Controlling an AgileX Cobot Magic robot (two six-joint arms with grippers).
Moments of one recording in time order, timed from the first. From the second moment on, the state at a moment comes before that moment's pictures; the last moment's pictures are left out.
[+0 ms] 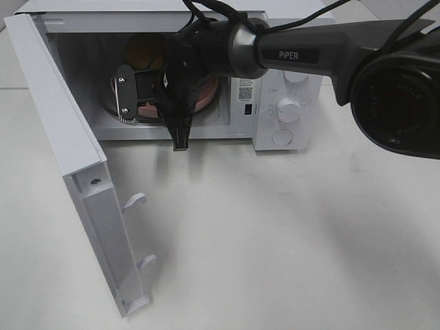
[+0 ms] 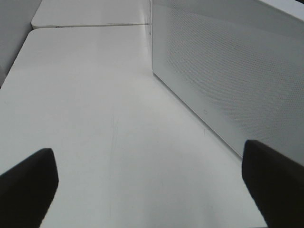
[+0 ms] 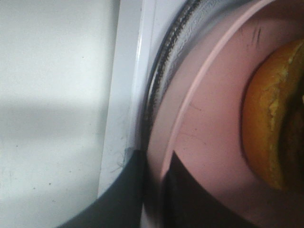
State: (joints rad) left arm 0.06 0.00 -0.50 -0.15 1.05 0.13; right arm 0.68 2.44 -2.02 -0.25 0.53 -0.93
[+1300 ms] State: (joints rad) left arm 0.06 0.00 -0.50 -0.15 1.05 0.13; right arm 0.68 2.14 -1.51 -0.22 0.29 -1.16
